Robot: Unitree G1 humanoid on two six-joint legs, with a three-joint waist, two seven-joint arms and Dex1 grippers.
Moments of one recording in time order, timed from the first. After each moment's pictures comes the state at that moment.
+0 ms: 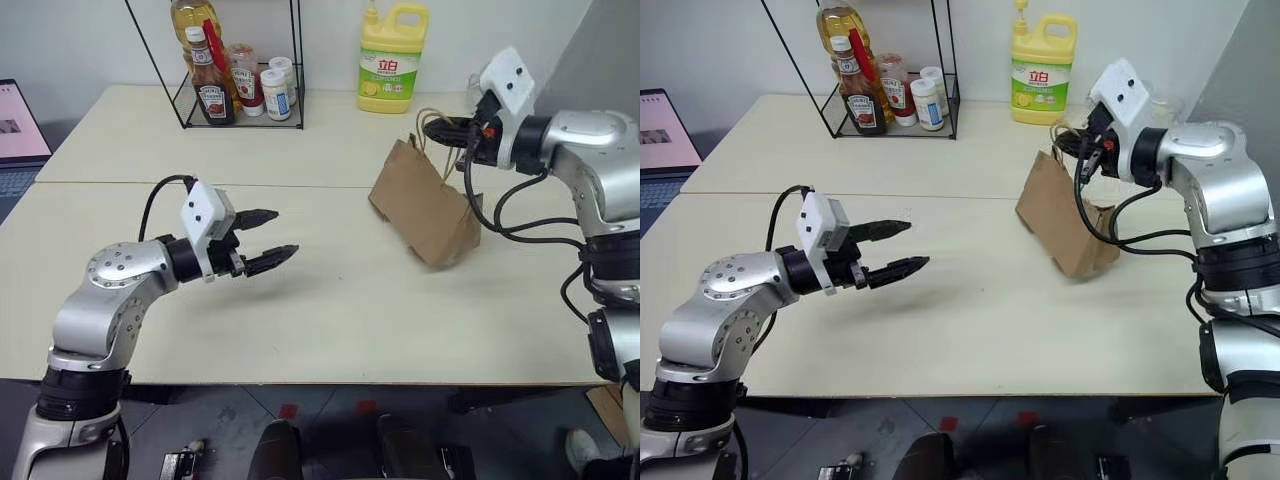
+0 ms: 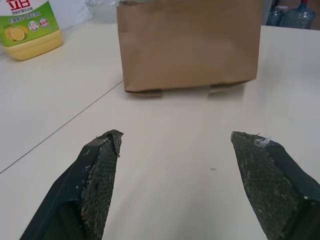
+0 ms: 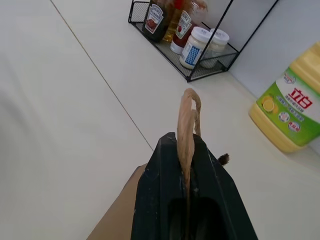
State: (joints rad) left arm -0.37 0.74 0.12 -0.26 -0.51 0.52 -0.91; right arm -1.10 -0.72 0.15 0.25 0.24 0.50 0.92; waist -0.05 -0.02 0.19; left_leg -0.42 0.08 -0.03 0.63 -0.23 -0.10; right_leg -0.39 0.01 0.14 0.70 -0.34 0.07
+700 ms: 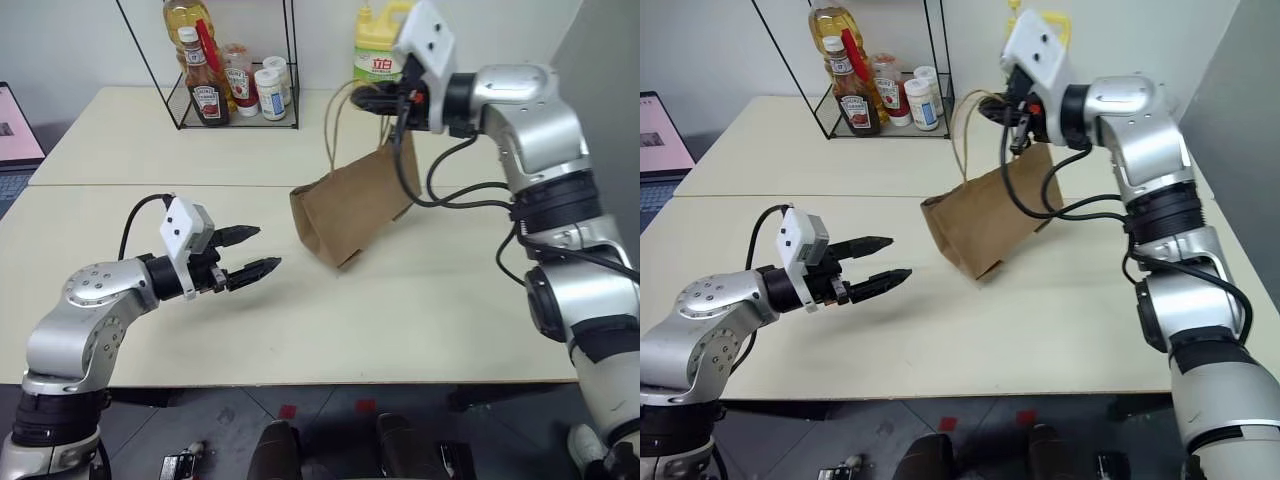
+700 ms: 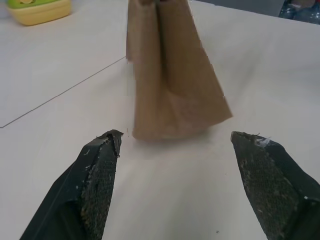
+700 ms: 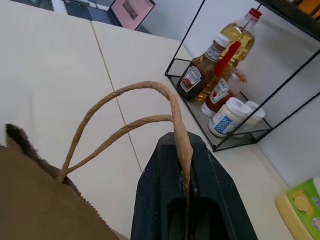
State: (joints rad) left arm -0.24 0.76 0.21 -0.30 -0.55 0.56 -0.90; right arm -1.38 -0.41 0.21 0.60 0.10 0.27 0.99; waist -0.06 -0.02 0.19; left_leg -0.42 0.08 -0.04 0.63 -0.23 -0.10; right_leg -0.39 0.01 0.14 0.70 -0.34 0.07
